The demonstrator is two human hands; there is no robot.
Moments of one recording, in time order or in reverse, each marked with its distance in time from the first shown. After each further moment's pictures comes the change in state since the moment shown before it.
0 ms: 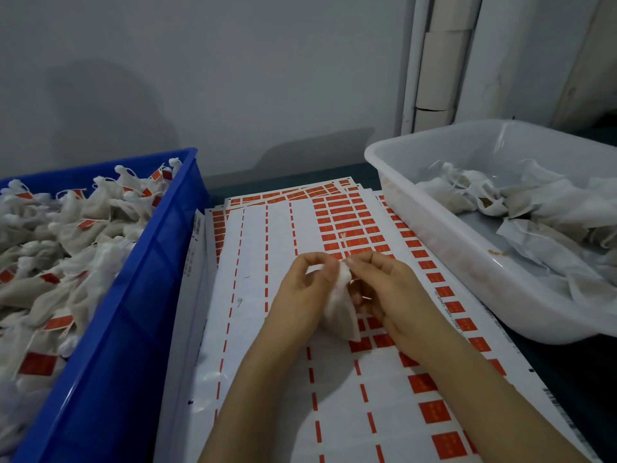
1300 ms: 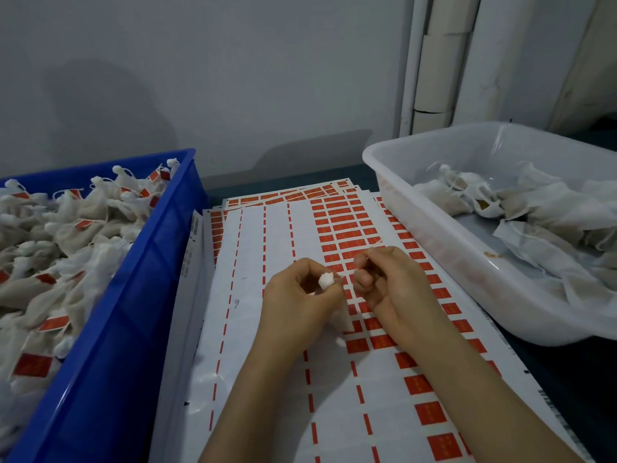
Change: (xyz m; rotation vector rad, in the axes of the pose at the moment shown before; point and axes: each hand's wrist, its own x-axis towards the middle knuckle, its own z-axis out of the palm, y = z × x) left_hand 0.000 -0.005 0.004 0.240 0.180 0.134; right_hand 0.006 -0.007 -0.005 0.436 0.063 0.086
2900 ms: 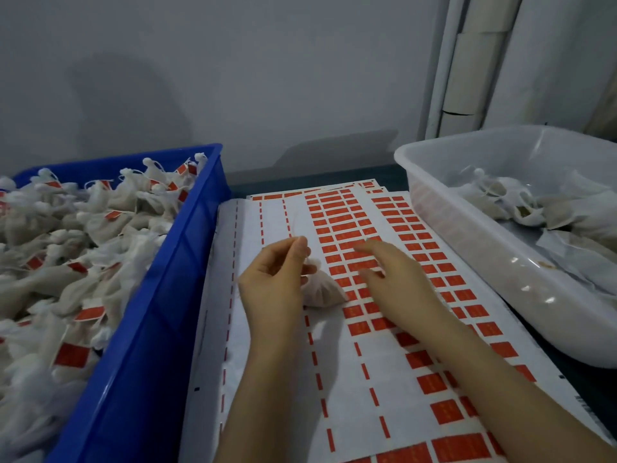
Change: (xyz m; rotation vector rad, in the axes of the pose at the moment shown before) left_hand 0.015 -0.003 -0.033 -0.375 0.427 -0.182; right_hand 0.035 0.027 0.015 -1.246 0.014 -0.313
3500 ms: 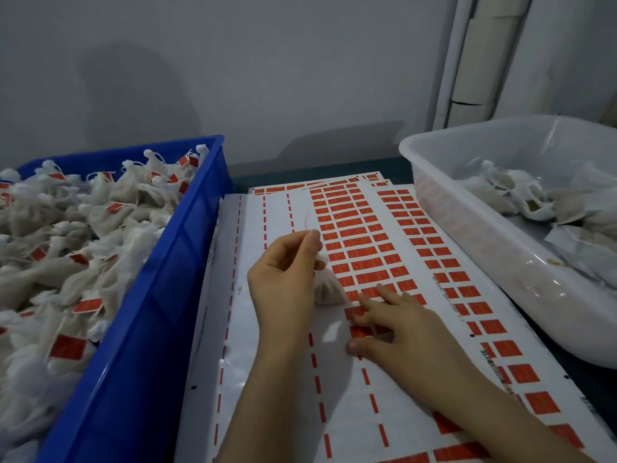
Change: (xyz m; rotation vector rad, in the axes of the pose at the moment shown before) left_hand -0.008 0.001 0.010 -0.021 -0.031 0.061; right_hand -0.063 0.016 -0.007 -0.143 -0.224 -0.103
